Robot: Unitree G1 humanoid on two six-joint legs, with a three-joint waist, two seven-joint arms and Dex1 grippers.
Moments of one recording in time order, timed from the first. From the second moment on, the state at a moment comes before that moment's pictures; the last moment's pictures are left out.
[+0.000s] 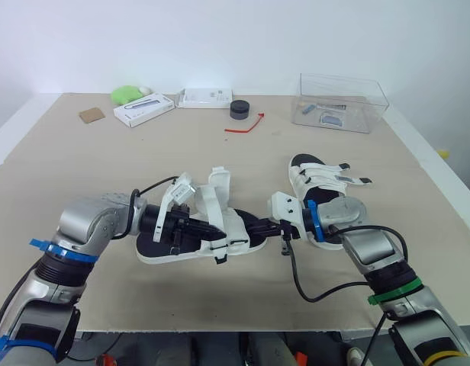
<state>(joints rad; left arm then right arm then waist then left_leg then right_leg) -0.60 0.64 -0.19 -0.10 -0.72 1.06 -1.17 -0.56 -0.58 0.30 0.06 0.11 0.21 1.20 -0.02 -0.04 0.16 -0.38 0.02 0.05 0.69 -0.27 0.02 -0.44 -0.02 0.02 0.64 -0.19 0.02</state>
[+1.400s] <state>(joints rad) -0.64 0.57 -0.02 -0.04 -0.83 1.13 -1.01 -0.56 -0.58 0.31 0.07 0.10 0.18 1.20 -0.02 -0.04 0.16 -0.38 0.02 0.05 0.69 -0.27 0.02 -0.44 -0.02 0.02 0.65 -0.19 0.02</state>
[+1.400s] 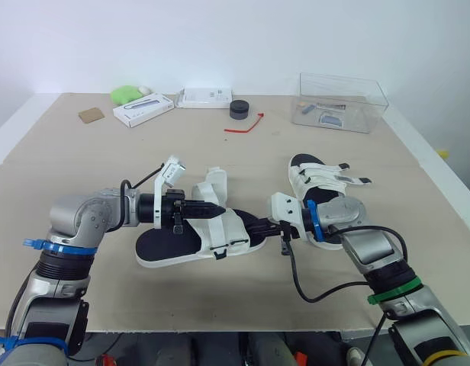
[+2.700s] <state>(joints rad) -0.47 0.84 -0.13 -0.32 -0.80 0.98 -1.22 -0.57 -0.58 0.32 0.08 0.10 0.19 1.21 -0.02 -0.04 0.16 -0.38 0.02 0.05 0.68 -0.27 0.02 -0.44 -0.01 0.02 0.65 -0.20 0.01</state>
